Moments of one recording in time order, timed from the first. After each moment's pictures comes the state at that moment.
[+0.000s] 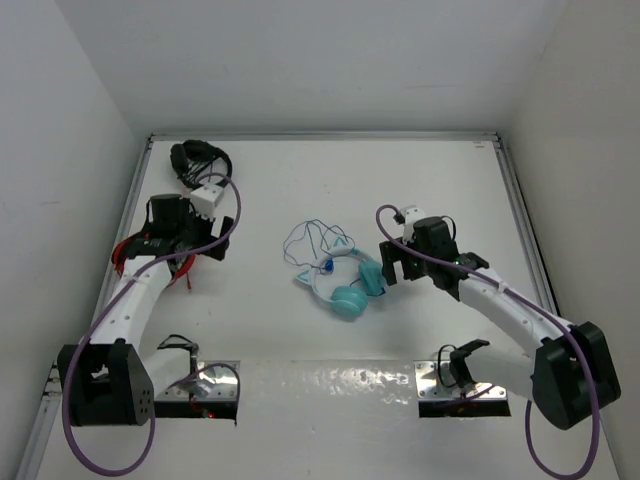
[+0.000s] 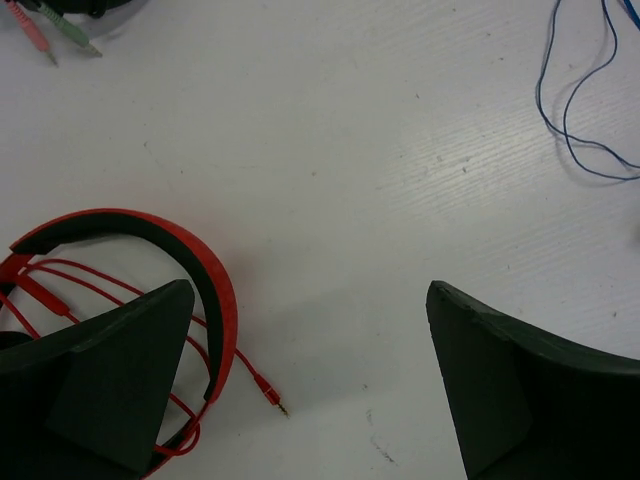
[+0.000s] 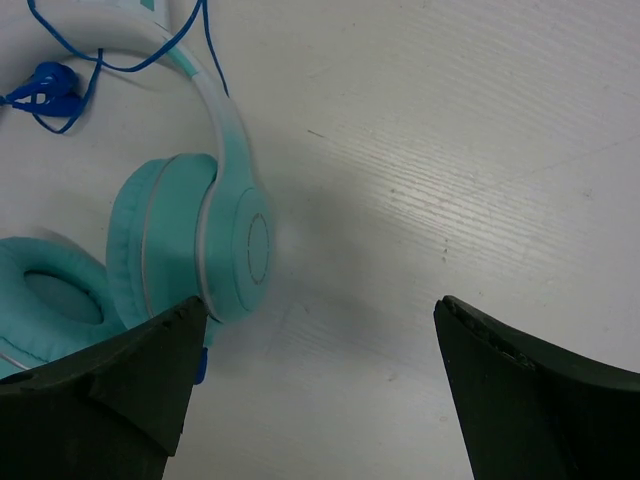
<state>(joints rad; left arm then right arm) 0.04 1.09 0.75 -0.41 0.23 0.35 0.41 1.13 0.57 -0.28 -0.01 0.07</state>
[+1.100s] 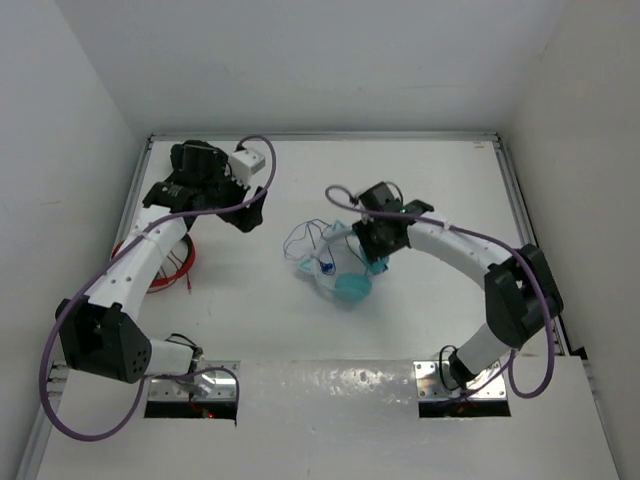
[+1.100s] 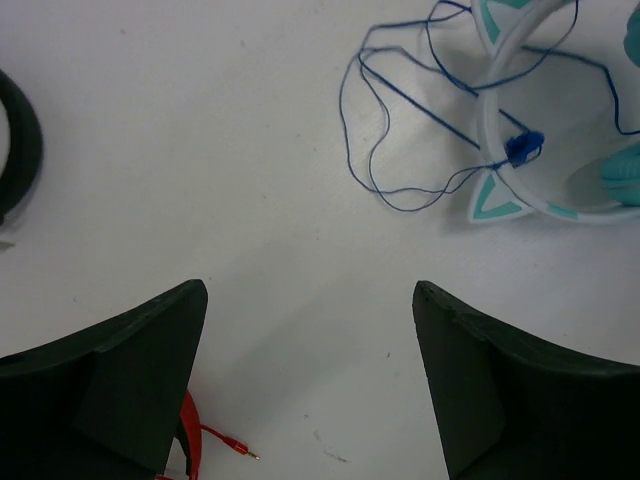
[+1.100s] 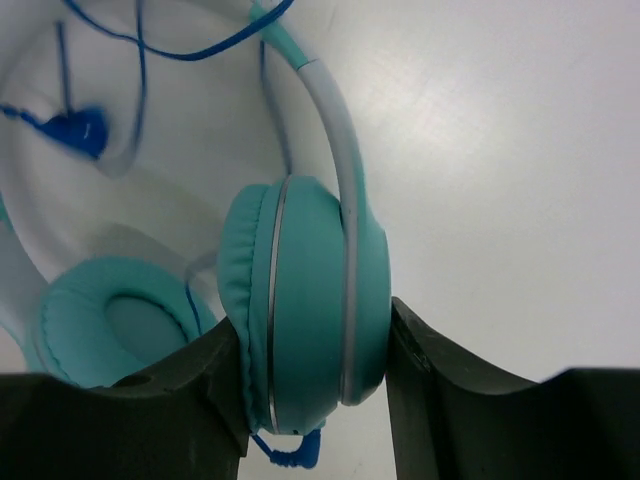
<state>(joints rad) -0.20 1.32 1.20 -0.72 0.34 0.35 0.57 1.60 1.02 -0.61 0.08 0.07</state>
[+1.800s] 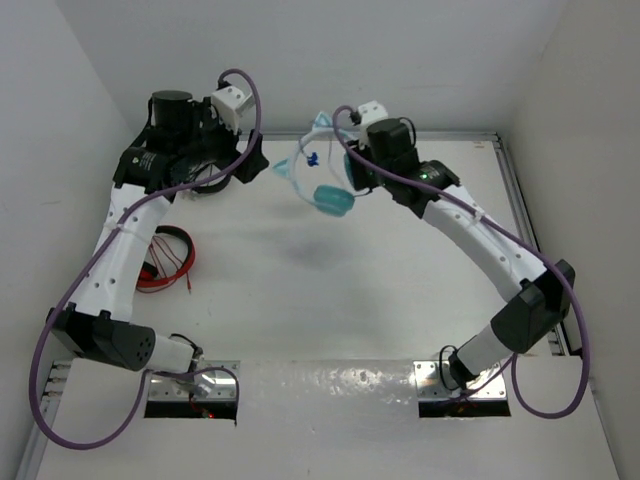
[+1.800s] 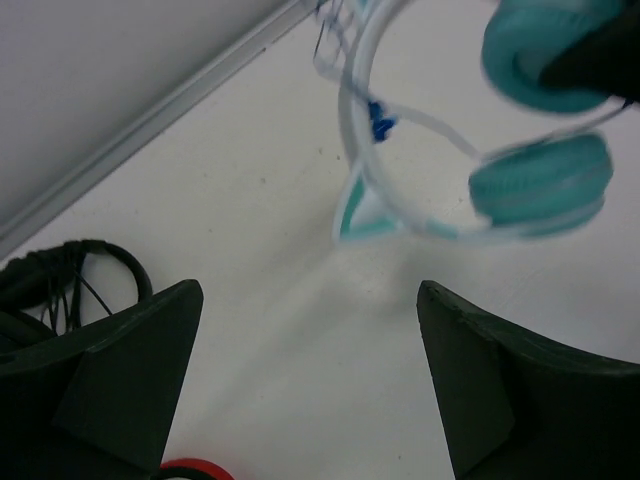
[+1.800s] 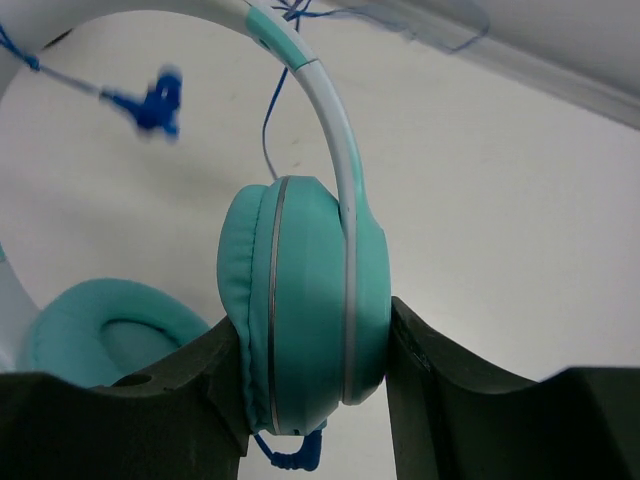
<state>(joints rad) -0.20 1.39 1.65 -0.75 0.44 0.27 0.56 1.55 1.53 -0.50 0.27 0.04</state>
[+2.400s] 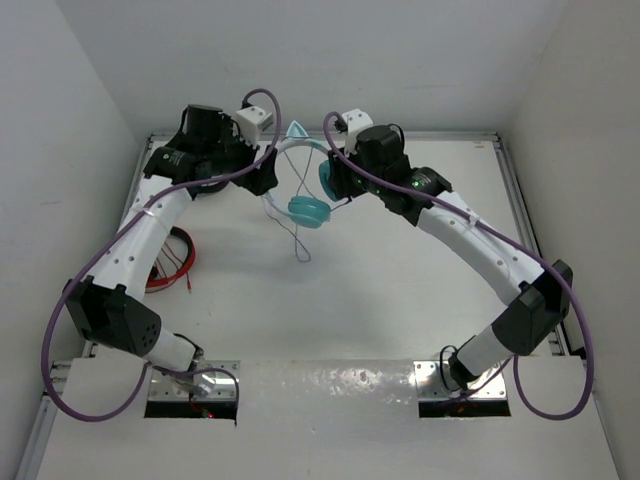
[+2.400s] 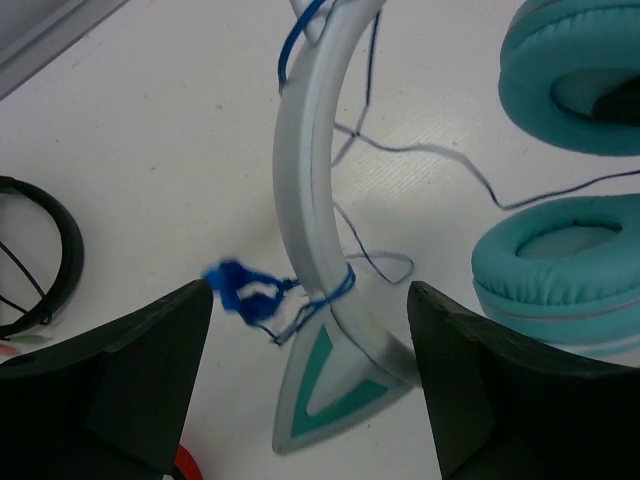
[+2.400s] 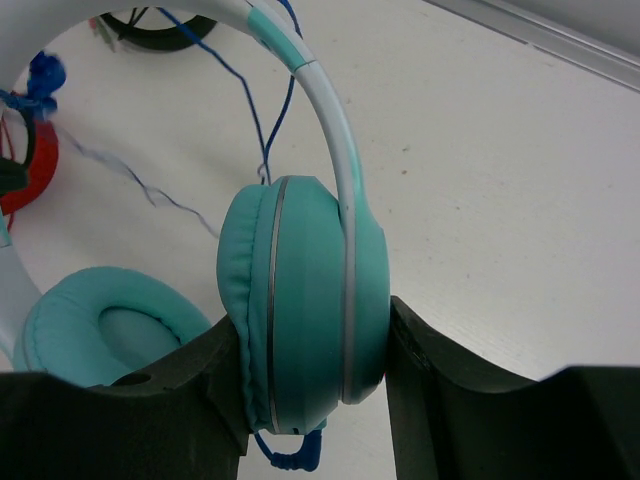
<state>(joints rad) -0.25 1.48 1.59 -0.77 0.38 0.24 0.64 1.56 1.50 -0.46 0.12 0.11</state>
